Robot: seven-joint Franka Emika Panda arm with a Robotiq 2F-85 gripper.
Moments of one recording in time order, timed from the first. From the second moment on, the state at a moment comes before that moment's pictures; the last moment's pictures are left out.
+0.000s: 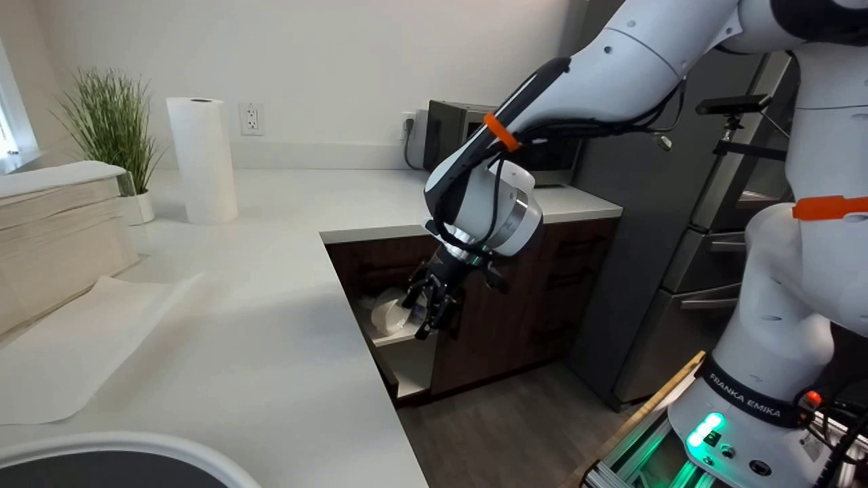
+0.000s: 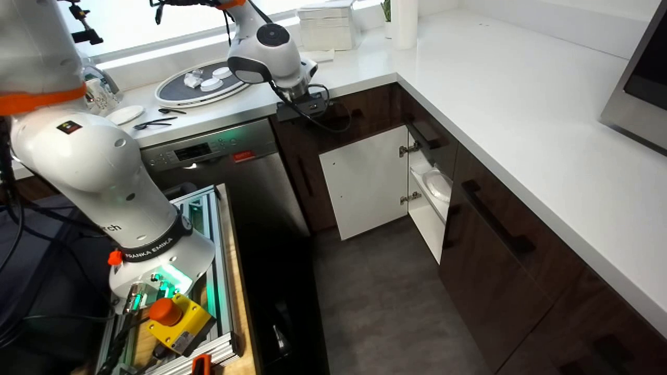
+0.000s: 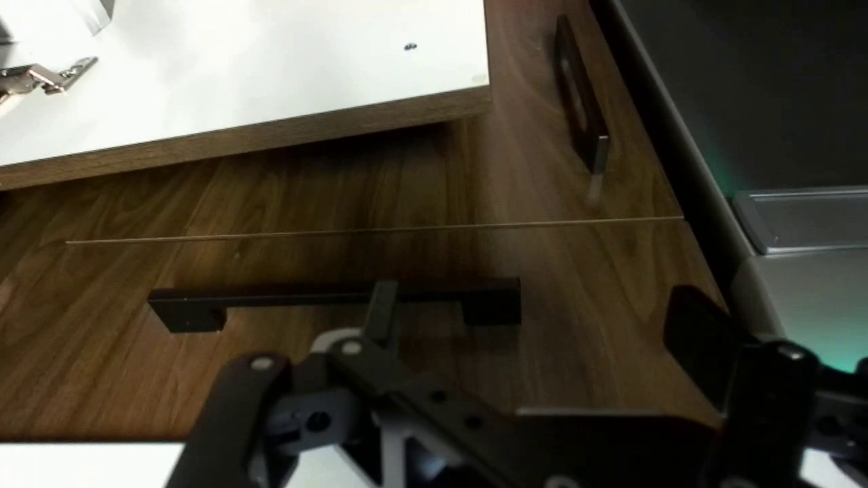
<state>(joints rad) 0.64 0.29 0.07 -2.38 1.33 2.93 -1.92</state>
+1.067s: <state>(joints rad) 0.57 0.54 0.10 -2.13 1.75 2.92 -2.35</state>
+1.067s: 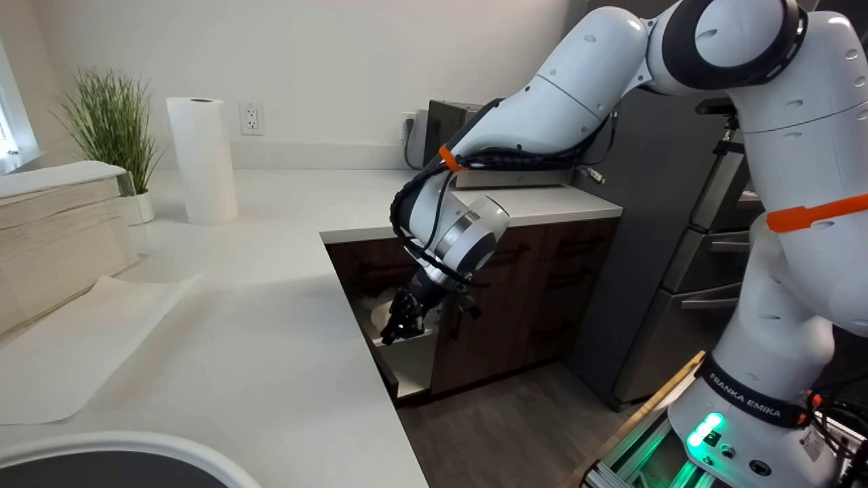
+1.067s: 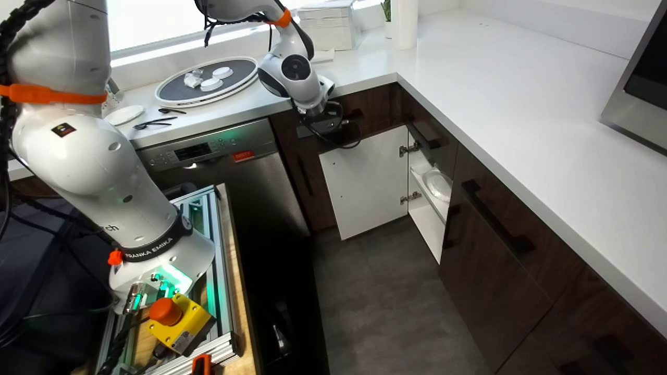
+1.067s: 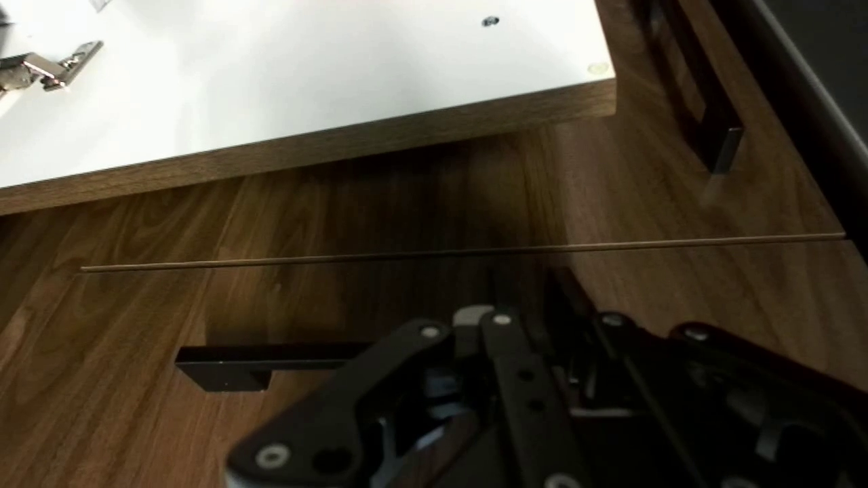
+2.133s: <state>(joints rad) 0.57 0.63 0.09 -2.03 1.78 2.92 -2.40</state>
